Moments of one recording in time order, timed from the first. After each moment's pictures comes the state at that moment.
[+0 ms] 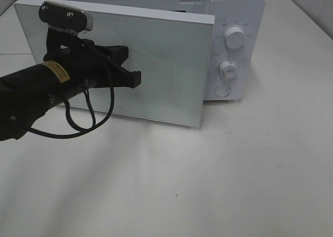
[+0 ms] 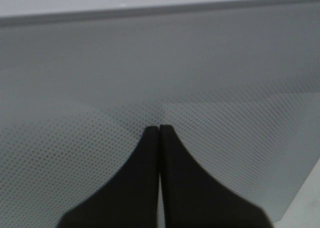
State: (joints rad) left arm -0.62 1.79 -0.72 -0.07 -0.80 0.00; right arm 0.03 0.00 -0.51 -0.09 1.04 0.04
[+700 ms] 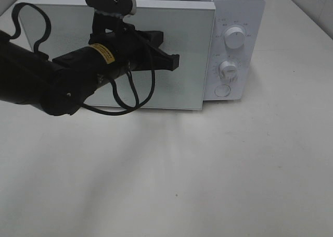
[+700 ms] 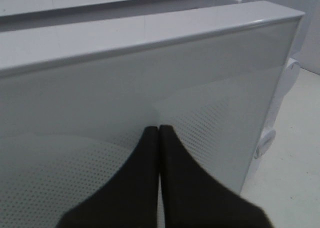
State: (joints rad) left arm -0.69 1.93 -0.97 -0.10 -0.74 0.02; right arm 0.03 0.00 -0.51 -0.09 1.04 0.04
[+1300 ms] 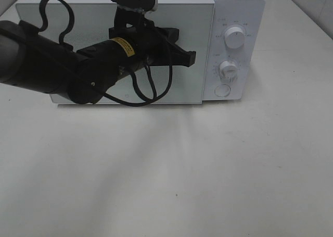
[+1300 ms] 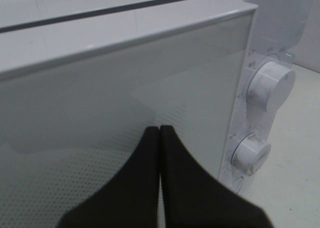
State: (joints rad) left arm -0.70 2.02 -1.12 -0.11 -0.66 0.06; right arm 0.03 0.00 -0.51 -0.09 1.04 0.04
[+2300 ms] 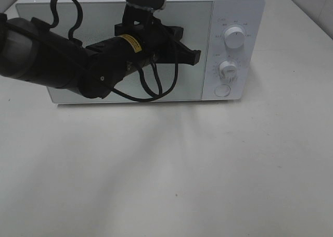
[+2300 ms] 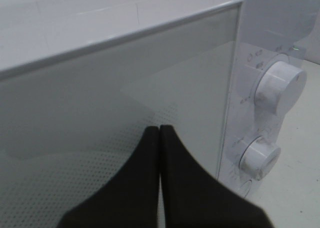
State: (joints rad) left arm -0.71 2.04 -1.17 -0.13 -0.62 0.11; right arm 0.03 0.00 -0.51 -0.09 1.04 0.04
